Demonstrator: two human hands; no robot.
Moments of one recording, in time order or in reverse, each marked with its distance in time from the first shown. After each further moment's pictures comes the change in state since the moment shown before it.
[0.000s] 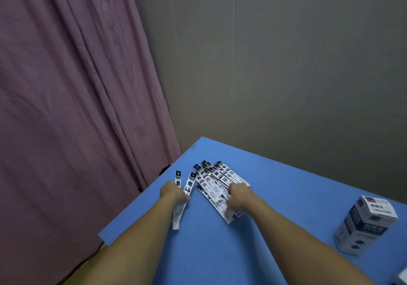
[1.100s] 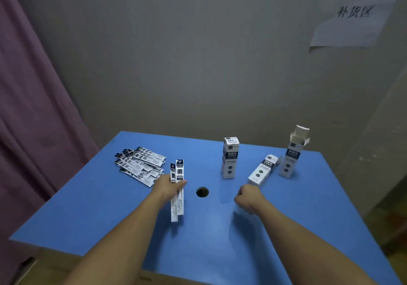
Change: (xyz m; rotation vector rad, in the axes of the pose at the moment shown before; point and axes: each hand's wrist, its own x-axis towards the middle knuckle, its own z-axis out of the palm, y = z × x) left_hand -0.216 0.029 0.126 -0.304 -0.356 0.558; right_hand -0.294 0.186 0.028 0.272 0.210 0.546
